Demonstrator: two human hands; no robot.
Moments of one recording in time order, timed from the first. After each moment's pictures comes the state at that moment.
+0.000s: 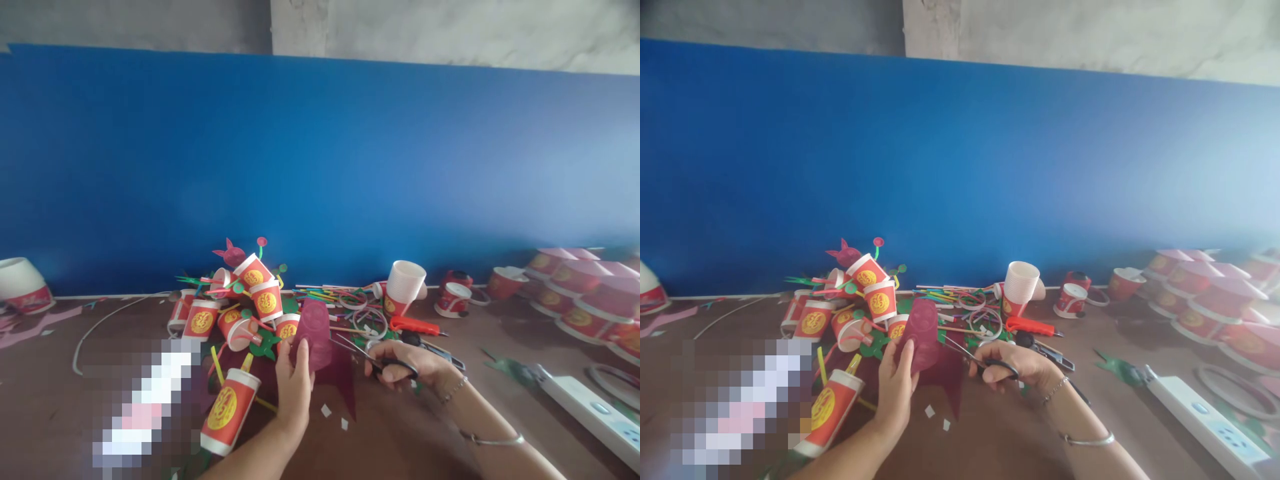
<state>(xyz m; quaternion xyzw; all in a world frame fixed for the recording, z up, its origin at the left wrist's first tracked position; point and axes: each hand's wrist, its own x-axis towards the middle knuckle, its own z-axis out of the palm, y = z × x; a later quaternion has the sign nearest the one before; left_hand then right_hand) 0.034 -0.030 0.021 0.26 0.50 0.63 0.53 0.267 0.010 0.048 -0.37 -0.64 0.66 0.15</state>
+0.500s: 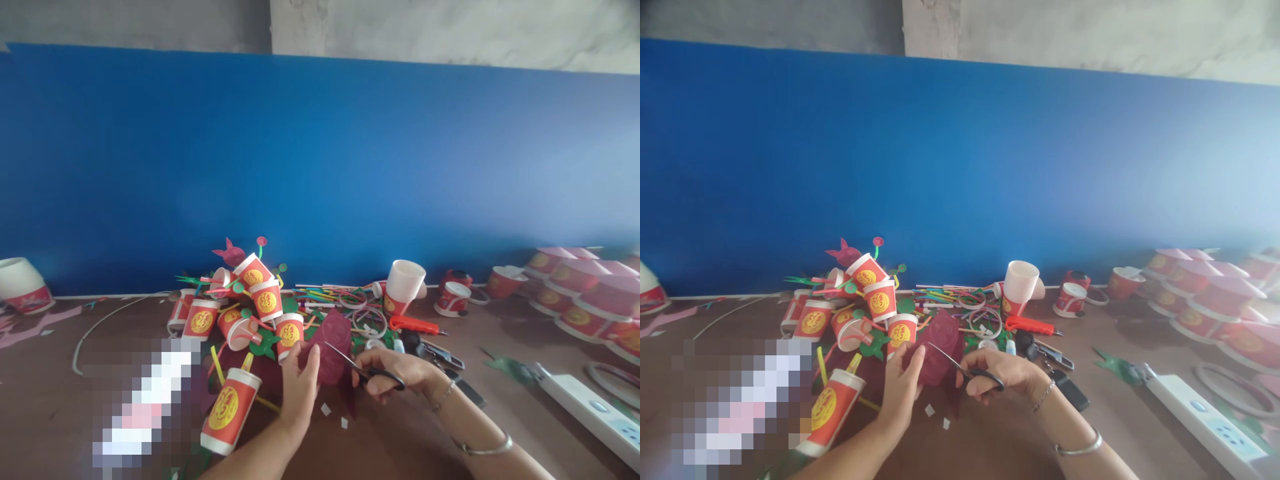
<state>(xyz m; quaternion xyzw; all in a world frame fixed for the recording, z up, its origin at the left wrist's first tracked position) 0.034 -0.023 0.004 0.40 0.50 0.60 0.48 0.242 0.002 0.046 -0.35 -0.65 0.66 0.12</state>
